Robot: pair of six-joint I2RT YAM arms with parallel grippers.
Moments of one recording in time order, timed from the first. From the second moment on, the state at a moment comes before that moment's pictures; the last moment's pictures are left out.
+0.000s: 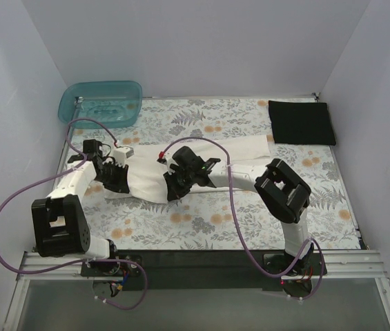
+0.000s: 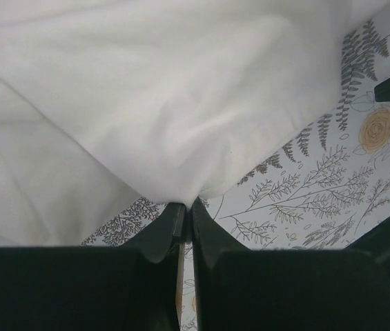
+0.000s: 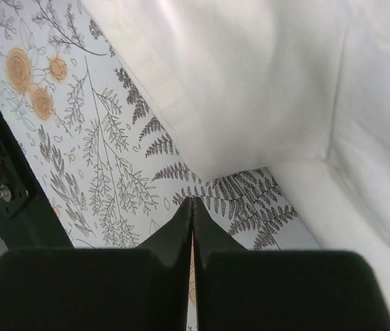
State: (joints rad) left arm 0.11 1.42 0.87 -0.77 0.50 0.49; right arm 0.96 1.98 1.31 -0.20 -0.42 0.29
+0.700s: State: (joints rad) left arm 0.11 1.47 0.90 -0.79 0.52 0.48; right arm 0.99 2.06 1.39 -0.22 -0.29 0.34
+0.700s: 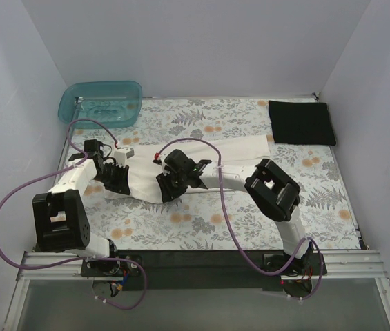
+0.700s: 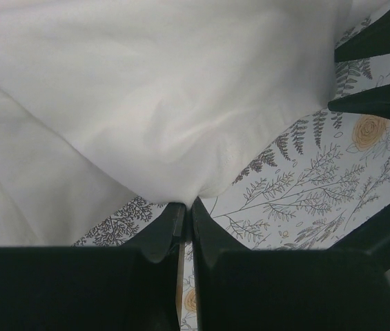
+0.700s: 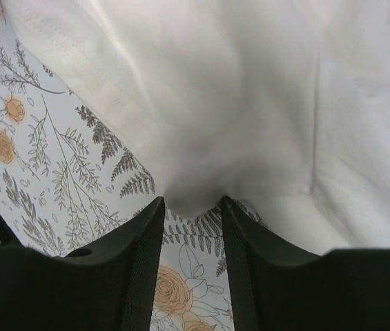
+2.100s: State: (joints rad) left arm 0.11 1.75 1.27 -0.70 0.57 0.33; right arm 0.86 2.28 1.84 -0.41 -0.22 0.09
